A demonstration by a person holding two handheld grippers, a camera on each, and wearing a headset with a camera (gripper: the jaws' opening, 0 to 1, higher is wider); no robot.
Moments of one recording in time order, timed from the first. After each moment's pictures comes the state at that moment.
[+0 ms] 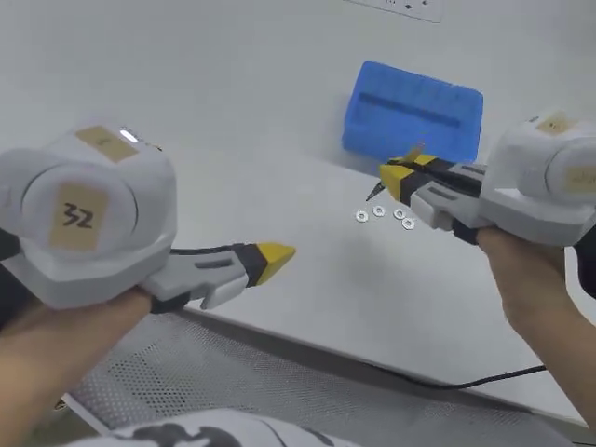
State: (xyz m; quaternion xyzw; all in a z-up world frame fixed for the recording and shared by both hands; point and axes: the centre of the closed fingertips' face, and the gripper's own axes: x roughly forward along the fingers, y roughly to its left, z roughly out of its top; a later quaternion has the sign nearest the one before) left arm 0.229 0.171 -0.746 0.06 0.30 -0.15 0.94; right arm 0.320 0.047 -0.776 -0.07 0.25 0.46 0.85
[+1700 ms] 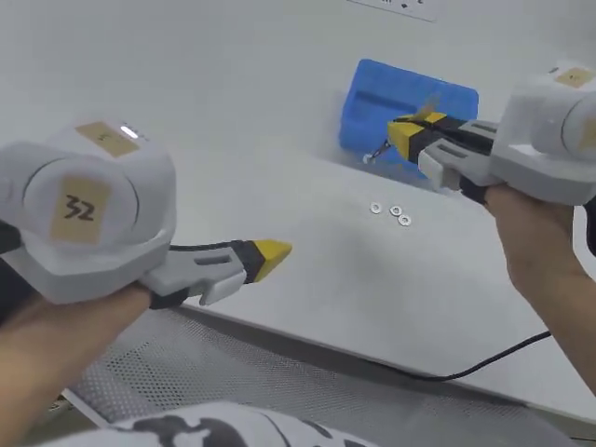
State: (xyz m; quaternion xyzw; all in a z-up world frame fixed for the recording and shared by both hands) left arm 0.226 0.170 -0.746 0.06 0.30 -0.15 0.94; right arm 0.362 0.046 -0.731 -0.09 0.20 0.44 0.87
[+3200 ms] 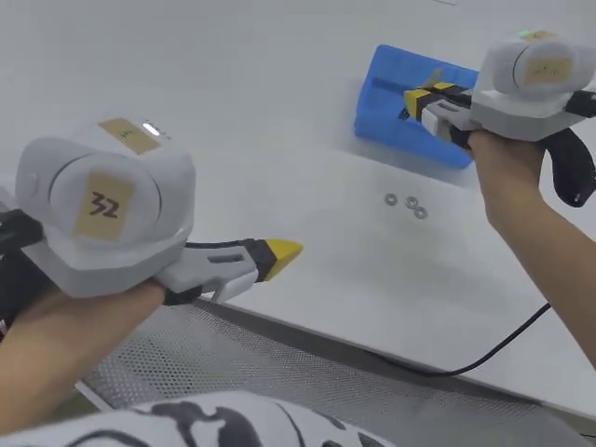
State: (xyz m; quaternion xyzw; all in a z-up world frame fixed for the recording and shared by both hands) left arm 0.224 0.170 -0.754 0.07 0.32 -0.16 0.93; right arm 0.438 0.046 -0.790 -0.10 0.24 0.39 0.89
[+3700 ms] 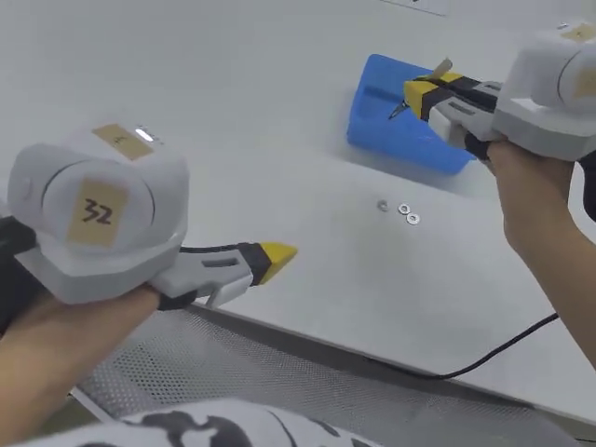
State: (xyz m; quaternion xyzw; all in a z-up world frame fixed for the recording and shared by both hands) left arm 0.224 0.170 -0.751 0.06 0.31 -0.15 0.94; right arm 0.386 0.045 -0.727 -0.09 0.18 0.43 0.88
